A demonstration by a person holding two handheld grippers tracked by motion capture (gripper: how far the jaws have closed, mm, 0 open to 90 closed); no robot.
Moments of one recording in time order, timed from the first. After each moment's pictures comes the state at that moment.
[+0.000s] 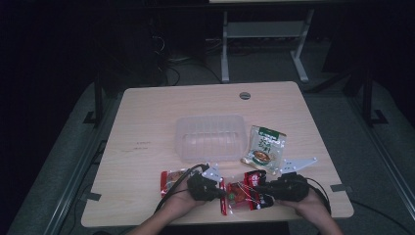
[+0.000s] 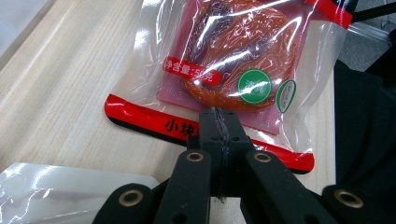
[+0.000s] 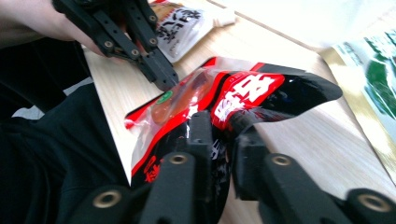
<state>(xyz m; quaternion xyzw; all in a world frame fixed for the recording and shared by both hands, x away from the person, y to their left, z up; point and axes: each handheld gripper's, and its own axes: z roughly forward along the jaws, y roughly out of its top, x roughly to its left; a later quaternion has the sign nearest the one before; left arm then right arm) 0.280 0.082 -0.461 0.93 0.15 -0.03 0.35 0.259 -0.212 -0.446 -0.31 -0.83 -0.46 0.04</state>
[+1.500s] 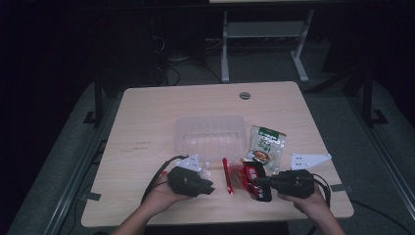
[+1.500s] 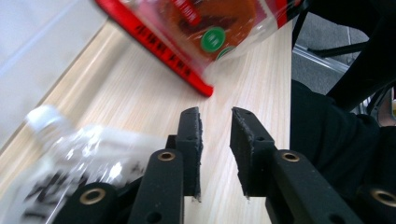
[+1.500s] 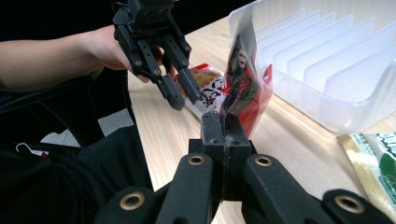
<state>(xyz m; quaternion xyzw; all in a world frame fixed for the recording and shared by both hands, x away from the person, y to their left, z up) 0.285 0.140 -0.425 0.90 0.18 -0.05 0.40 0.254 -0.217 -0.413 -0.26 -0.79 -0.56 0.02</state>
